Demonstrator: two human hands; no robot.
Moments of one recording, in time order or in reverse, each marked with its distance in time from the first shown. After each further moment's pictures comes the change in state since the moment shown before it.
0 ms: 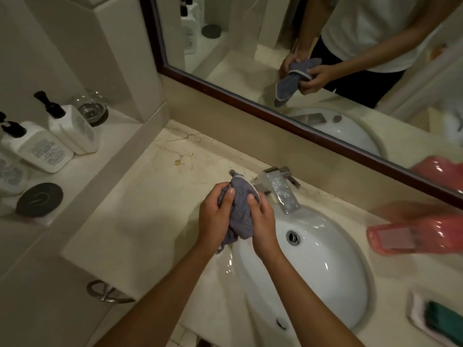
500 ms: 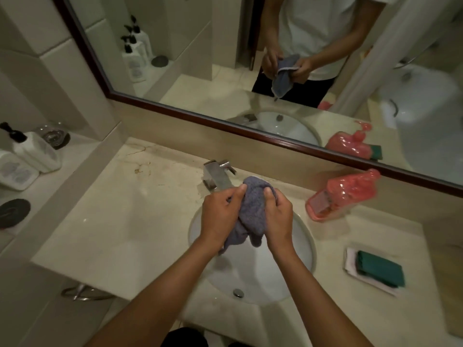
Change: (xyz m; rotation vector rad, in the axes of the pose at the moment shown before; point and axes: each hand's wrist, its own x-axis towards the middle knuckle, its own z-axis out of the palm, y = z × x) left_hand -0.119 0.098 0.119 0.191 -0.171 0.214; right_hand -0.094 -0.071 -0.172 -0.134 0.325 -0.187
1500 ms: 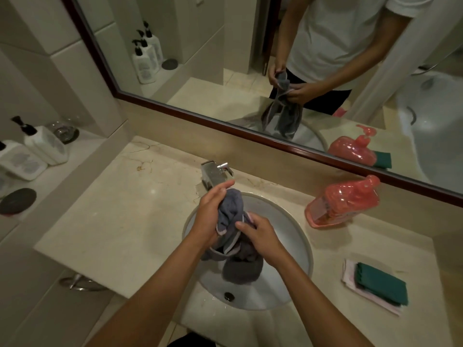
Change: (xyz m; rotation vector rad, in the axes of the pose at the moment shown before) left_hand 0.004 -0.018 0.025 -0.593 -0.041 -0.372; right_hand 0.016 0.069 -0.038 -0.080 -0.661 0.079
